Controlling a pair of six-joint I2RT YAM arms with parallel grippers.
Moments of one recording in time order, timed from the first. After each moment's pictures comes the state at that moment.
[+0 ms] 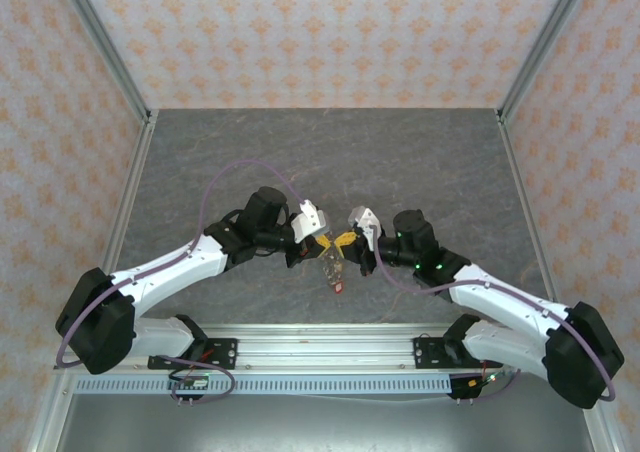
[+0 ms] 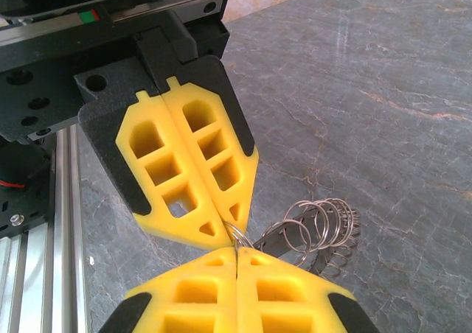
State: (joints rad) left arm -0.65 1.28 0.78 -0.17 0.57 0.27; right arm 0.71 1.02 0.49 0.13 -0.47 -0.02
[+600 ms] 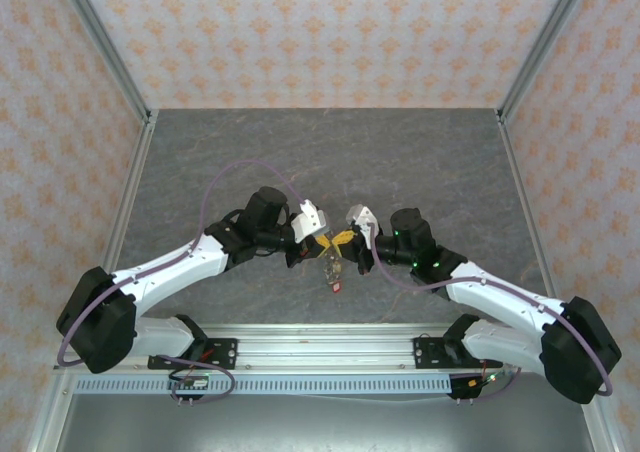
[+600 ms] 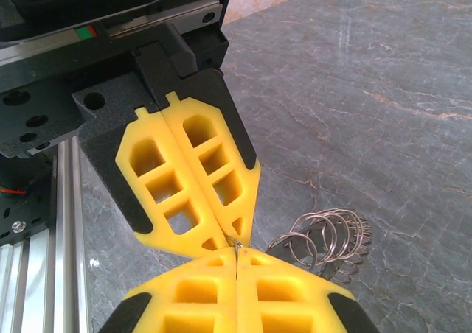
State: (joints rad) left arm -0.65 1.29 0.78 -0.17 0.57 0.27; right arm 0.71 1.05 0.50 0.15 -0.47 0.00
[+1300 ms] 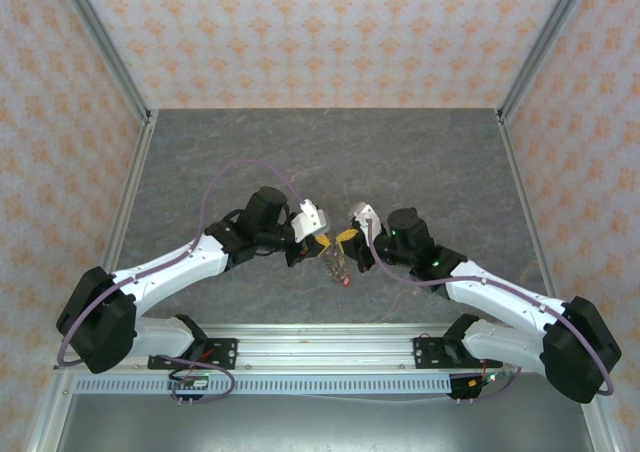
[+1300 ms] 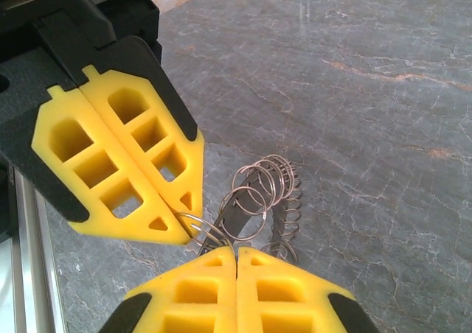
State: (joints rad) left arm -0.65 1.29 0.78 -0.17 0.55 0.27; right arm 0.72 1.05 0.52 0.07 -0.34 0.04
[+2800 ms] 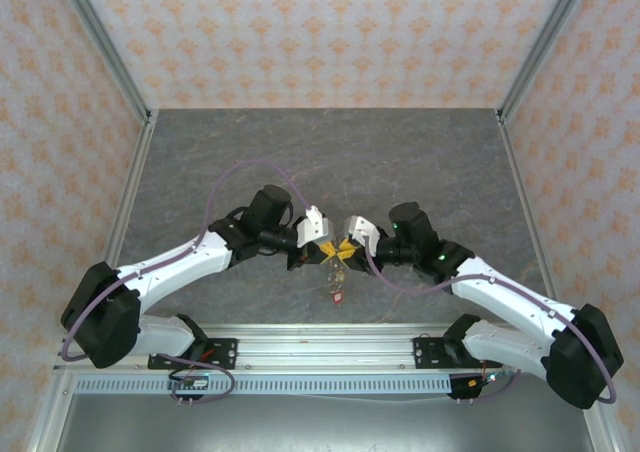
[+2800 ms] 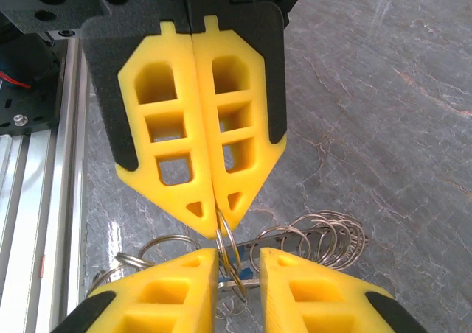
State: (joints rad) left arm -0.65 1.32 0.81 -0.21 0.72 0.40; right arm 0.68 1.03 0.60 -0.18 -0.54 -0.34
